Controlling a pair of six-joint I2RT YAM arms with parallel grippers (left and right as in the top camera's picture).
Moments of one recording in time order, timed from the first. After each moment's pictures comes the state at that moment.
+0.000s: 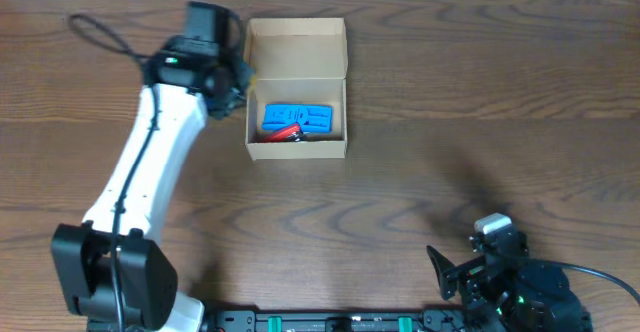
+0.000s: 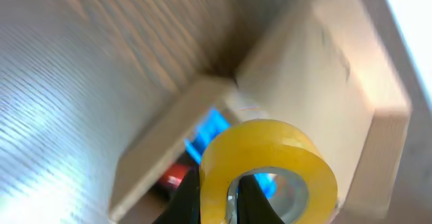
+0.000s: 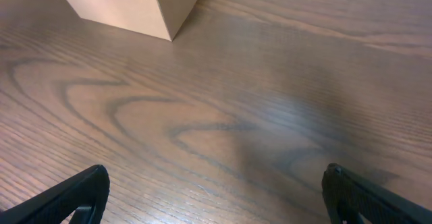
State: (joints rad) left arm -0.23 1.69 1.48 -0.90 -0.02 -1.04; right arm 0.46 0.09 0.53 -1.06 0.02 0.12
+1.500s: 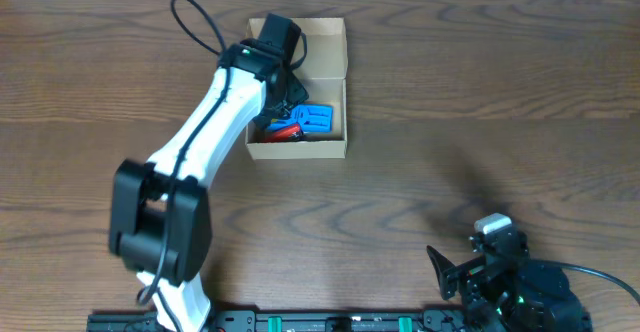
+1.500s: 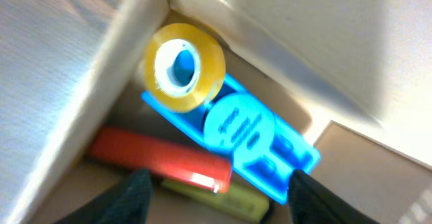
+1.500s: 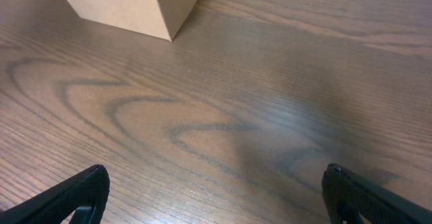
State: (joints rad) left arm -0.37 1.88 1.57 -0.96 -0.02 -0.96; right arm 0.46 0.09 0.53 -1.06 0.02 0.12
